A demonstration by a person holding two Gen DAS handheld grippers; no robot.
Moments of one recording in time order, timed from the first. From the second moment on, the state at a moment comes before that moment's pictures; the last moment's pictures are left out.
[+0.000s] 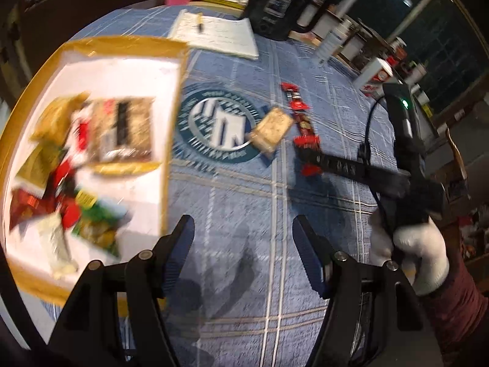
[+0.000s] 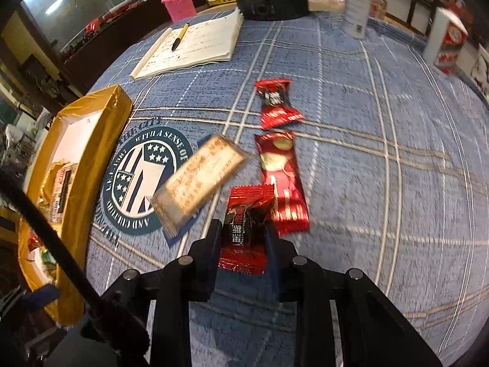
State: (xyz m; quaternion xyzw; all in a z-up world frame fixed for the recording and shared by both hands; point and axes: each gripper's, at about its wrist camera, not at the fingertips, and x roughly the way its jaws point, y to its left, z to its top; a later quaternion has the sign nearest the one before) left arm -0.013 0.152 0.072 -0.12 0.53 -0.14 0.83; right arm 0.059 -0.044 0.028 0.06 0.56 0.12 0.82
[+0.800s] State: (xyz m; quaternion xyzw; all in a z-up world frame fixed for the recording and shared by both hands) left arm 0.126 0.056 0.017 0.04 0.54 -0.14 0.83; right arm -0.034 -0.116 0.025 0.17 0.57 0.09 0.80
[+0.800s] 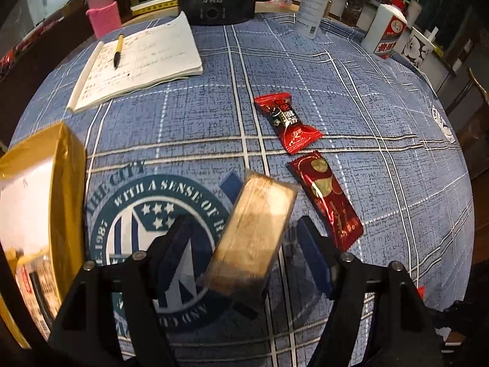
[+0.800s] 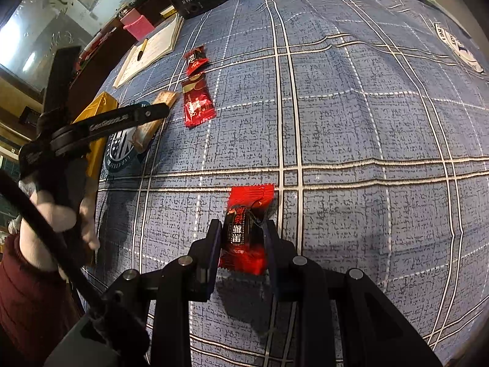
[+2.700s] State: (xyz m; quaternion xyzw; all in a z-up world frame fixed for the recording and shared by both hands) left arm 0.076 0.354 0.062 -0.16 0.49 -0.03 0.85; right arm 0.081 0.212 0.071 -0.04 0.51 0.26 0.82
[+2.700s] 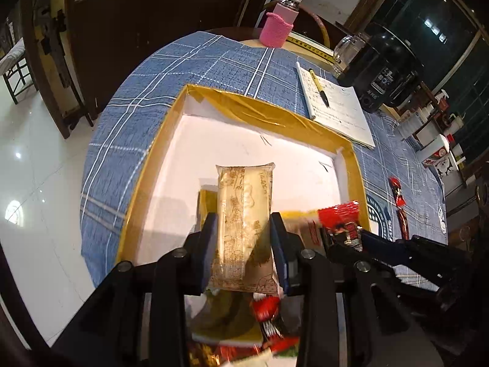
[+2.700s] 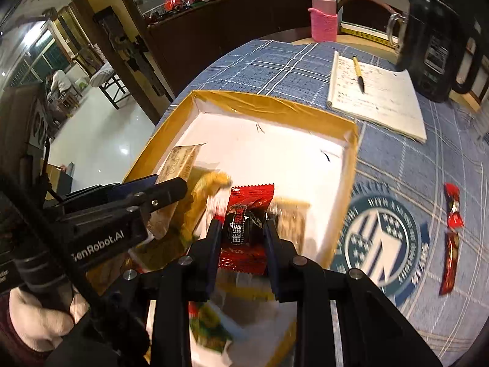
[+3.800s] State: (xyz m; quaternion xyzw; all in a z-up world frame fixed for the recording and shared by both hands) left arm 0.010 0.306 0.077 -0.24 0.49 -0.03 0.84; right arm 0.029 0.134 0.086 0.02 0.51 0.26 0.82
